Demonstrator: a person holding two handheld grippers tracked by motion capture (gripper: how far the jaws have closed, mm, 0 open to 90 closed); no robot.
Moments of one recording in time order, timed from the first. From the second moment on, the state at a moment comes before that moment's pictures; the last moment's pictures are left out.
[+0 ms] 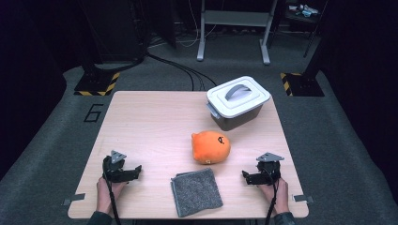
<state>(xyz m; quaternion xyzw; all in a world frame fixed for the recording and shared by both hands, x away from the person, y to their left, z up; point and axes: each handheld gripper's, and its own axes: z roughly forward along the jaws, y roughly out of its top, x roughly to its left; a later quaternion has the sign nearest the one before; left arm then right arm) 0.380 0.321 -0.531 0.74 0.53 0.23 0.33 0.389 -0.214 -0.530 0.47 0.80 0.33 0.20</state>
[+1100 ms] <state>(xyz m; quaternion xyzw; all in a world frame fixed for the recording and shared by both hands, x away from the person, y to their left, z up) 0.397 0.261 -0.490 0.77 0.46 0.19 0.40 0.389 -0.213 -0.530 0.47 0.79 0.34 0.20</state>
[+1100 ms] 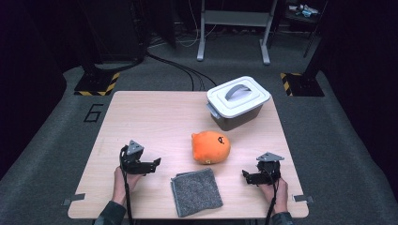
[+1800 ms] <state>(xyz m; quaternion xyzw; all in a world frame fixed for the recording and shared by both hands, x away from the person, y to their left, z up) 0.428 0.180 -0.453 0.81 0.36 0.14 0.44 0.389 -0.214 -0.530 0.47 0.79 0.33 0.20</state>
